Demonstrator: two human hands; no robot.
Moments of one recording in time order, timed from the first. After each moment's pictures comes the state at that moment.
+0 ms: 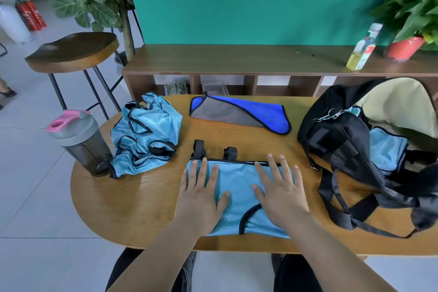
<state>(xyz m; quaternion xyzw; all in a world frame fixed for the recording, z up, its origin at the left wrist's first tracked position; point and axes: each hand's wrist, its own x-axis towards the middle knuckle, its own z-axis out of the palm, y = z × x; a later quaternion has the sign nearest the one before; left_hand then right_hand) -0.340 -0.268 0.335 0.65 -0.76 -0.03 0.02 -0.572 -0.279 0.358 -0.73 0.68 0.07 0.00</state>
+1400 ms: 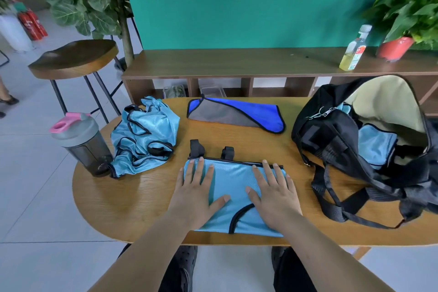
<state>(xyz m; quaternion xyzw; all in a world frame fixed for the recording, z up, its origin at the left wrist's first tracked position) -0.330 -0.272 0.341 0.62 -0.78 -0.04 -0.04 -0.577 -0.265 0.343 -0.73 0.68 0.02 0.06</state>
